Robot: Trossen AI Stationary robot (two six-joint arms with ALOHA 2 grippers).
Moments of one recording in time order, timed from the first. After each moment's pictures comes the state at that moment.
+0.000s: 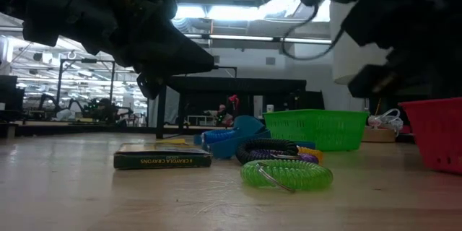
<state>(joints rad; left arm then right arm) -0.43 1.66 0.56 0.85 -0.26 -0.56 0.32 1.74 1.07 -0.89 -0.54 -0.01</state>
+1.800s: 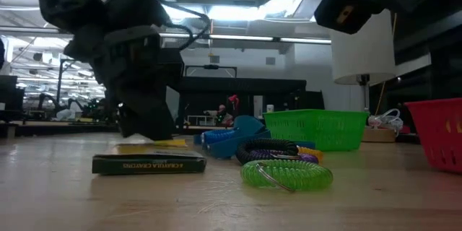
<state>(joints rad) -0.13 1.62 0.56 0.37 0.22 -0.69 0.31 1.74 1.43 -1.09 -0.53 0.04</state>
